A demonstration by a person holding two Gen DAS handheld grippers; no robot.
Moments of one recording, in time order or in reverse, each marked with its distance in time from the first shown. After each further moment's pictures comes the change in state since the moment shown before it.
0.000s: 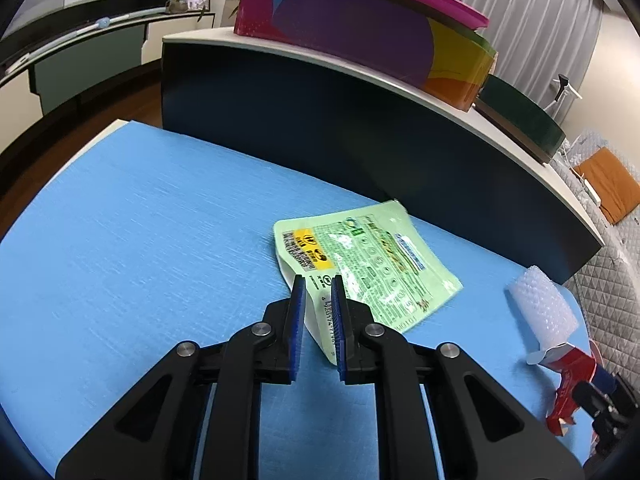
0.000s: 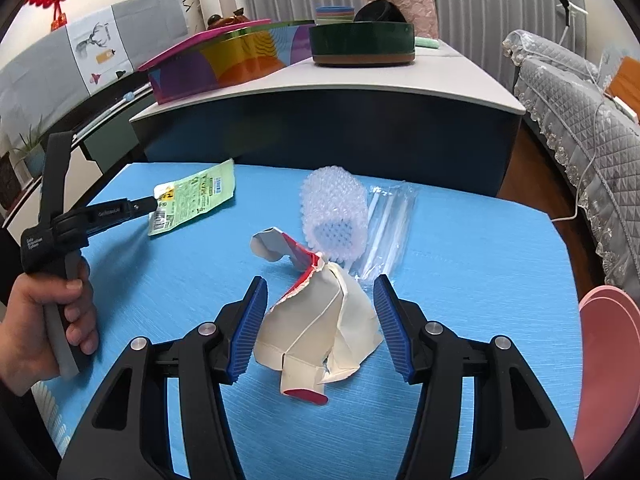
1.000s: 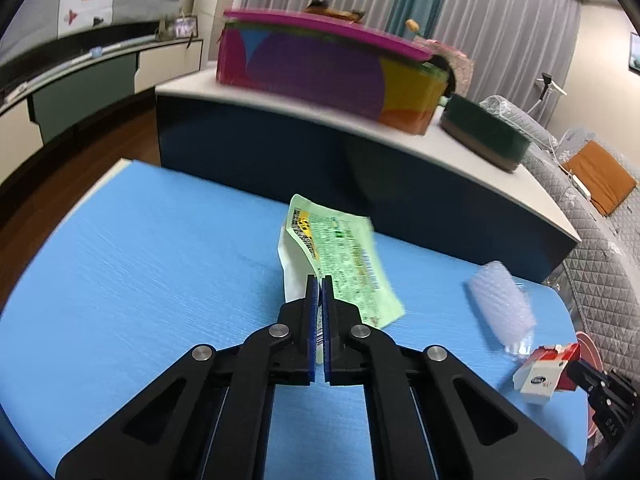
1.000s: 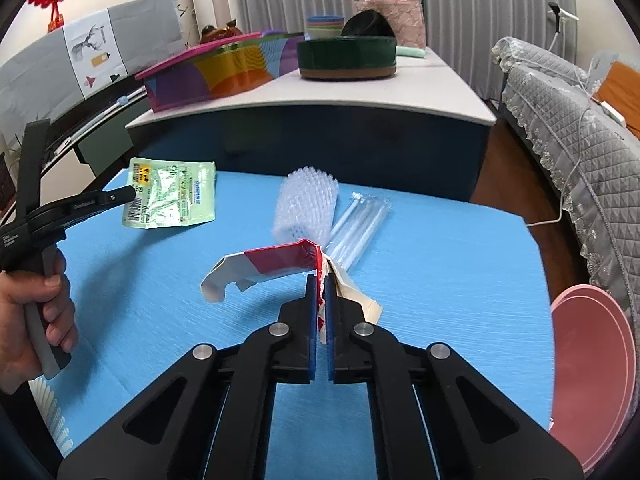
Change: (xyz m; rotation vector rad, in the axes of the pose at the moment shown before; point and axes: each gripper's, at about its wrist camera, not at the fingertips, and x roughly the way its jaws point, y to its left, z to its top) left arm -0.044 -0.027 0.005 0.076 -0.082 -0.004; right arm -0.028 -0.009 -0.001 -0.002 -0.029 -0.044
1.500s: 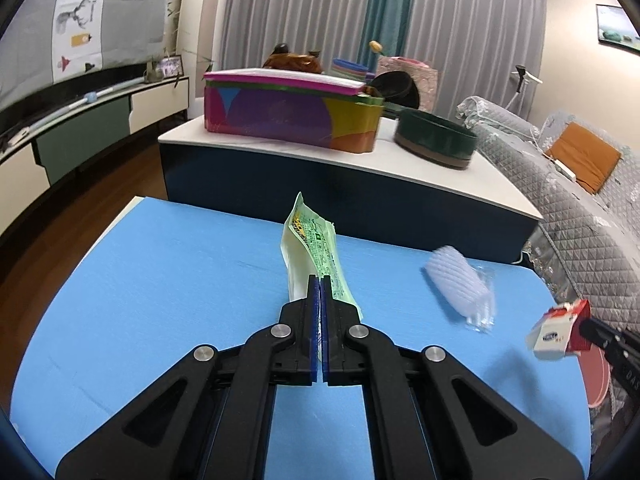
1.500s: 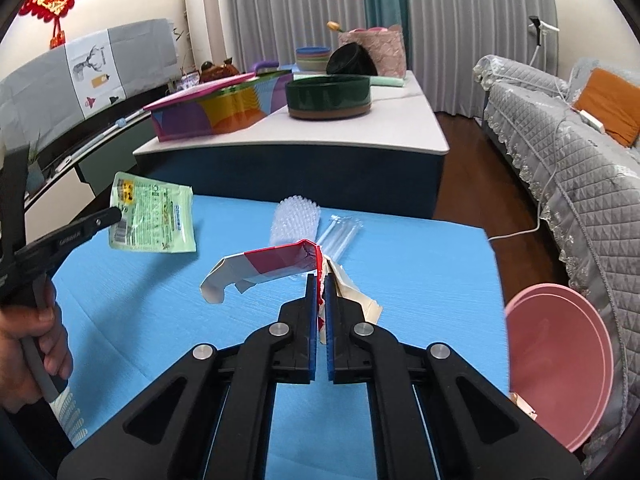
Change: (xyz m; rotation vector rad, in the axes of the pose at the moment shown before) left arm -0.066 -0.032 -0.019 0.101 -0.084 0.002; right arm -0.061 -0.010 -0.005 0.023 -0.088 -0.035
